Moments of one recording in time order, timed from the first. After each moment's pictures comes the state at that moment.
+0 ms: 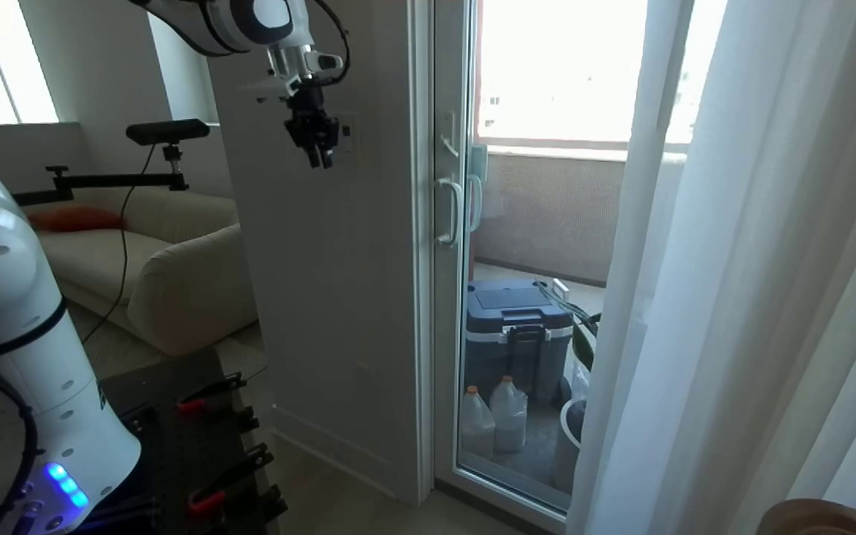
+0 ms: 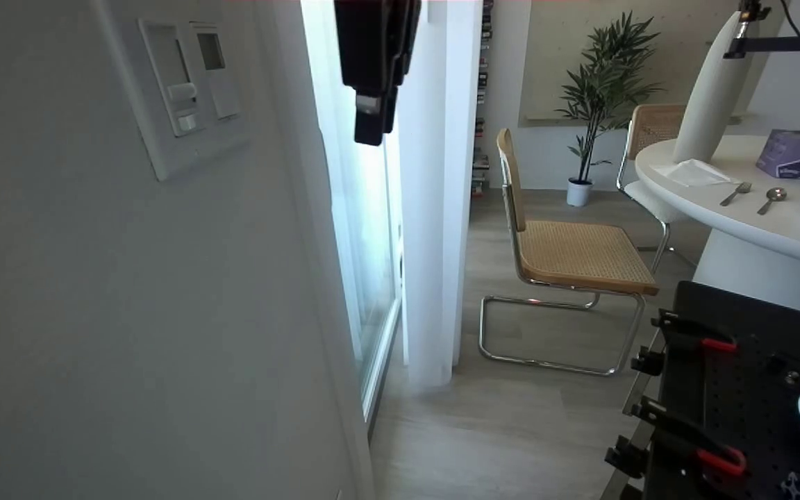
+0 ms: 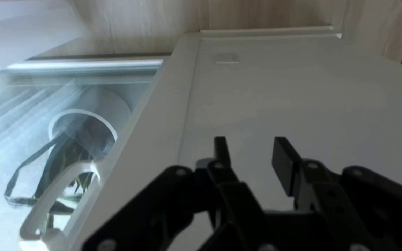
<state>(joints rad) 0.23 -0.19 0.26 -2.14 0.01 2.15 0.05</state>
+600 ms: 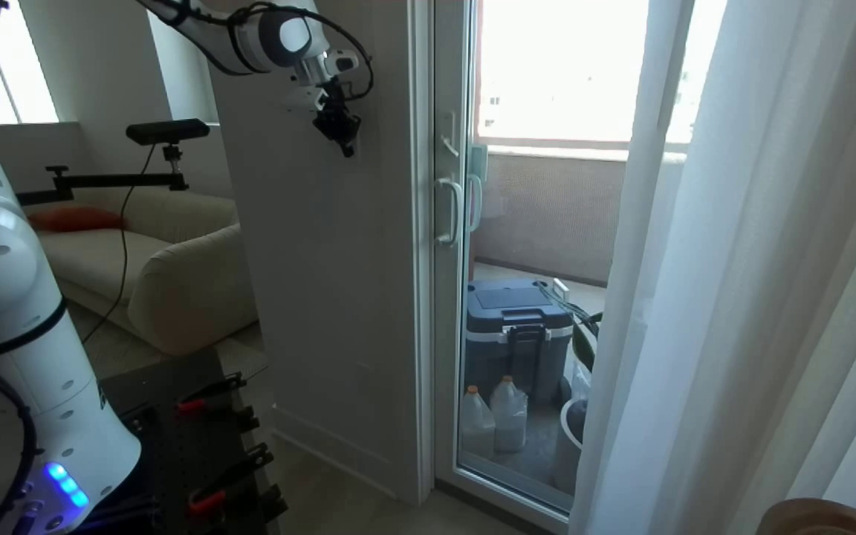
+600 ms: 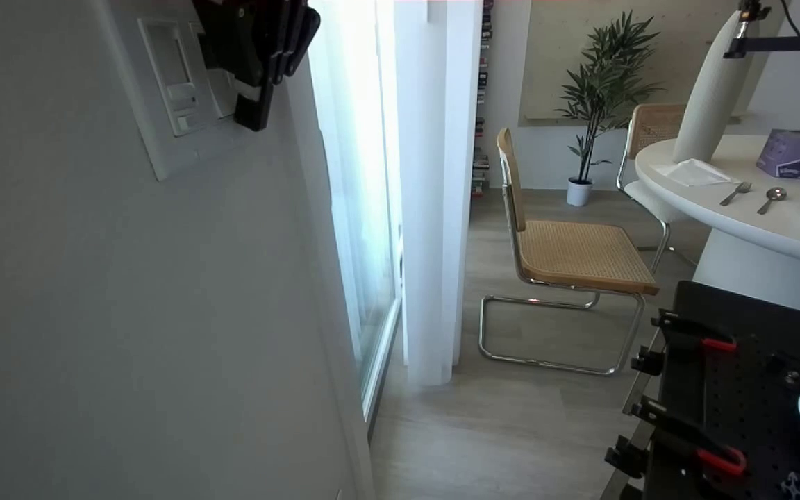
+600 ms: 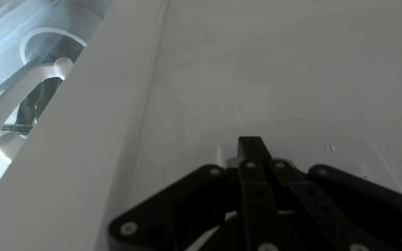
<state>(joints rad) 0.23 -0.04 0.27 -2.06 -0.02 2.46 0.08</state>
